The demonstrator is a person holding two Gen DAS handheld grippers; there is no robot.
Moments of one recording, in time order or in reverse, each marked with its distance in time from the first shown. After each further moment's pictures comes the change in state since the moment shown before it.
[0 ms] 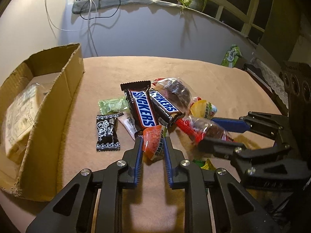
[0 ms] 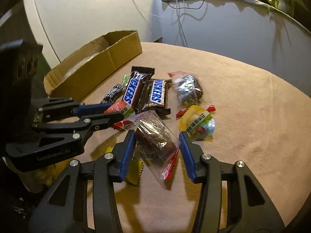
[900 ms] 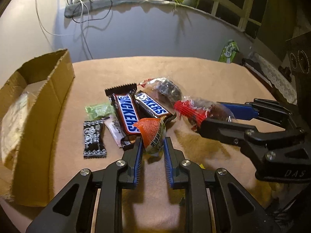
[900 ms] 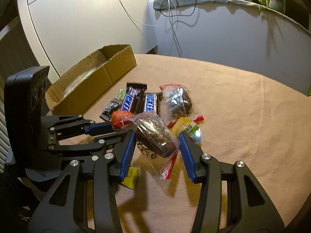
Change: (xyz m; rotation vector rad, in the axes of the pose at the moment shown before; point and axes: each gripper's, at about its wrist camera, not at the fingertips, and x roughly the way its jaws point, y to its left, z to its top) left arm 0.006 -0.016 0.004 0.038 -0.004 0.007; right arm -0.020 -0.009 0.008 0.044 -0.056 0.002
